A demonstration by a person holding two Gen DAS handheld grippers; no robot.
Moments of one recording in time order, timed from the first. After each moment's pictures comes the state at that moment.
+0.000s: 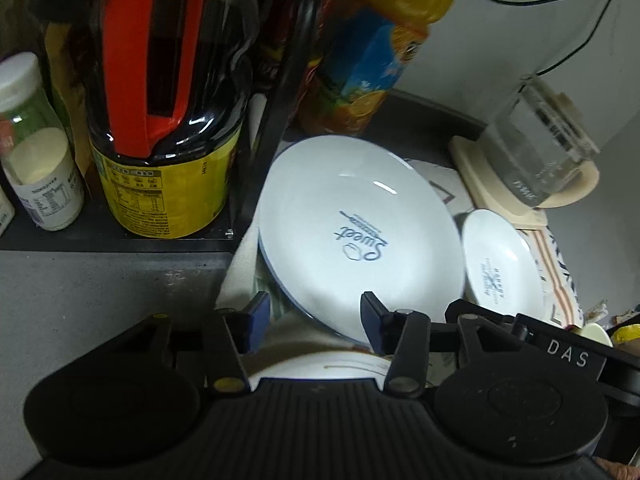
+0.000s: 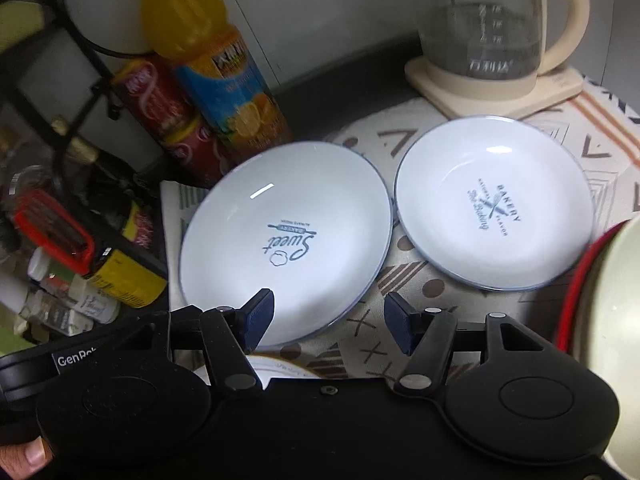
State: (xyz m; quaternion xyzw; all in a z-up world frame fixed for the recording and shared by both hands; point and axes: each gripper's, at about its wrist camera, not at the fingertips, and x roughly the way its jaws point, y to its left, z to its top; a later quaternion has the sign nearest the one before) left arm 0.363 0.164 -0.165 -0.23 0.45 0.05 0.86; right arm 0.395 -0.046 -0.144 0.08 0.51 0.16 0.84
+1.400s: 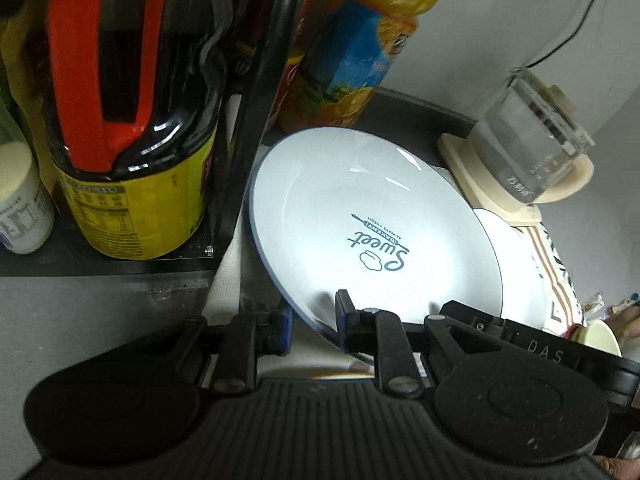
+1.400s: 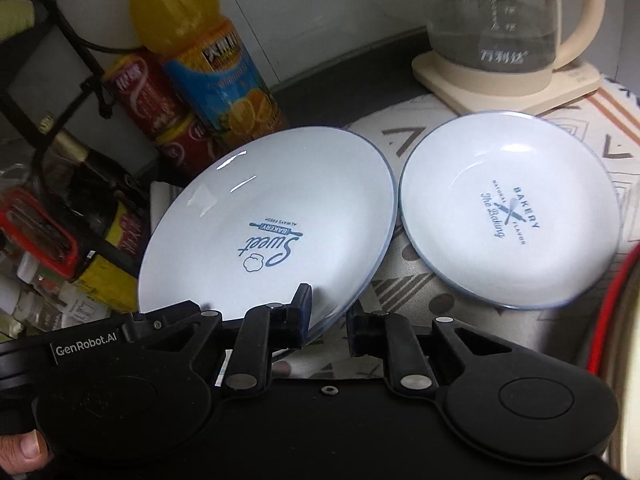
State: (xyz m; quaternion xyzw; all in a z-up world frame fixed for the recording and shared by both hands) left arm 0.367 0.167 -0.169 -0.22 0.44 0.02 0.87; right arm 0.404 -0.055 -0.158 0.09 0.49 0.19 0.84
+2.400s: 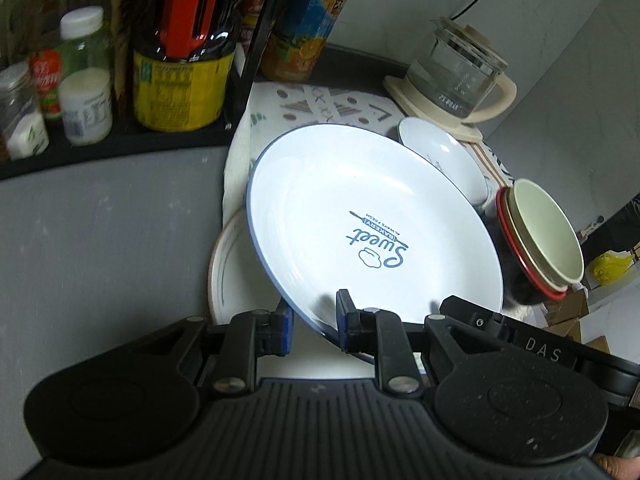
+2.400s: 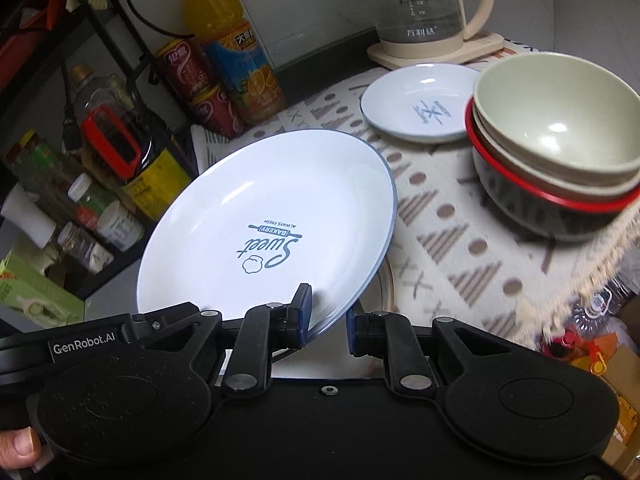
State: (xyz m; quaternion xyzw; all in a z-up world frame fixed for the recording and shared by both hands) left arm 0.219 0.142 -0.155 -0.19 0.45 -0.04 0.87; right arm 0.225 -0.084 -0.132 0.11 0.47 0.14 0.86
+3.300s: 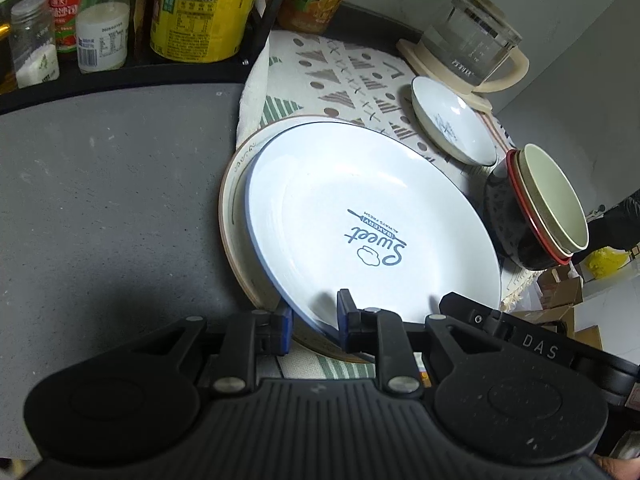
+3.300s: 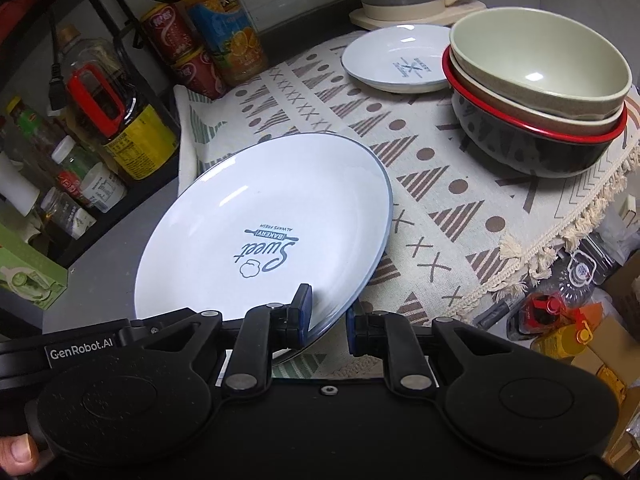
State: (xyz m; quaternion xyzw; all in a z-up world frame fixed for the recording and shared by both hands) left arm 0.205 0.141 -0.177 -0.21 0.50 -0.04 0.84; right arm 0.206 -0.085 -0.149 0.10 0.51 0.11 0.85
